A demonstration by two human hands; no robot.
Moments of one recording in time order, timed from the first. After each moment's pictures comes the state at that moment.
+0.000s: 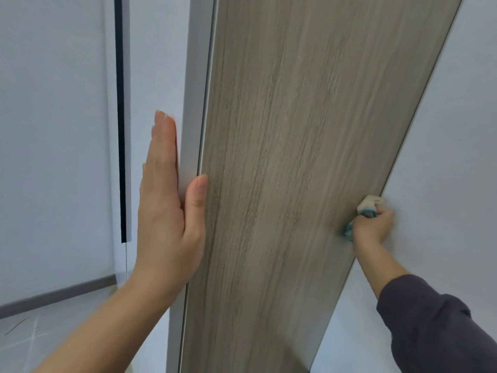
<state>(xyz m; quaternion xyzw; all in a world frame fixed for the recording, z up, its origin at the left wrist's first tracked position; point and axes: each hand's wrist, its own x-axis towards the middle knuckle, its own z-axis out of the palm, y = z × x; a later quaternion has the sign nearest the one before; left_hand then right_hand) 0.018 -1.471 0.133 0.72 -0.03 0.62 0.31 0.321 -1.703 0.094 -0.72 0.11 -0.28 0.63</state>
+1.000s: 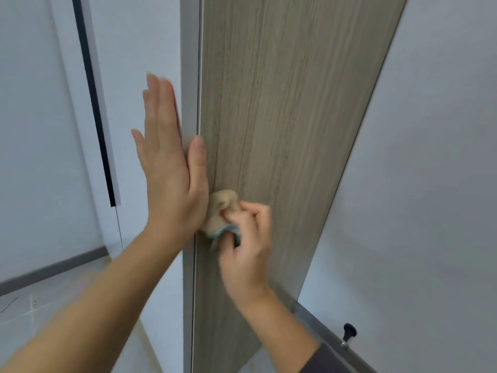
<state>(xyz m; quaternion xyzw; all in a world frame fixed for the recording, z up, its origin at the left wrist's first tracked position) 0.016 -1.467 0.102 0.74 -0.06 0.59 0.33 0.052 -1.567 0.000 -0.67 -0.33 -0.45 0.50</state>
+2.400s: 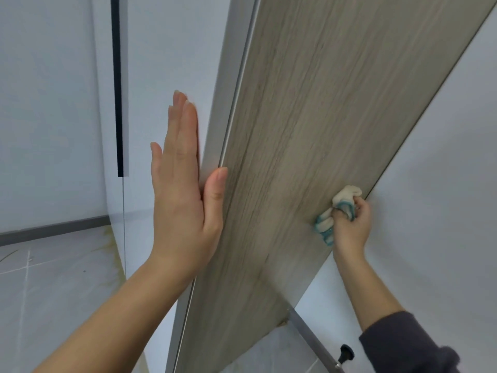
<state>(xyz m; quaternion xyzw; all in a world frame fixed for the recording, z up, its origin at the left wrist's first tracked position) 0.015 -1.471 0.045 0.73 -0.02 0.59 0.35 0.229 -1.679 -0.013 -0.74 -0.02 -0.26 0.62</state>
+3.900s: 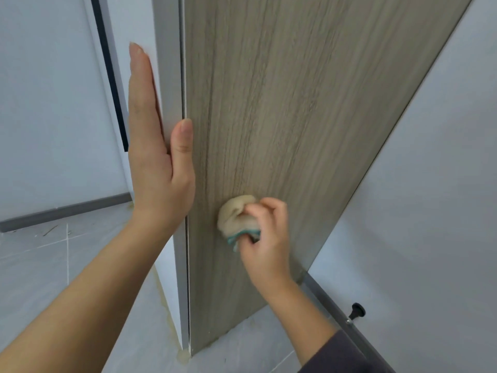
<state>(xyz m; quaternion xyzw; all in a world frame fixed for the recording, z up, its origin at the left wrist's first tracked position) 0.014 -1.474 0.047 0.73 -0.02 0.59 0.34 0.087 -1.612 -0.080 -0.73 -0.37 -0.29 0.49</state>
